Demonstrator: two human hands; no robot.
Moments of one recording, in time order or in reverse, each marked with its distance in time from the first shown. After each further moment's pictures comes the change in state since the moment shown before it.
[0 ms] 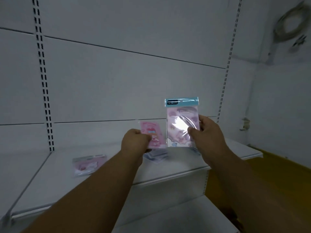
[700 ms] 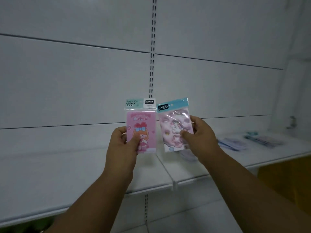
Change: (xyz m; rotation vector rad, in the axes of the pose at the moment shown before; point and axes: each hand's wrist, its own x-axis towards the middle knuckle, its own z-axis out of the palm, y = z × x) left_hand -0.072 0.012 -0.393 -0.168 0.138 0.280; right_hand -0.159 -0.178 0.279 0.093 -0.134 -0.004
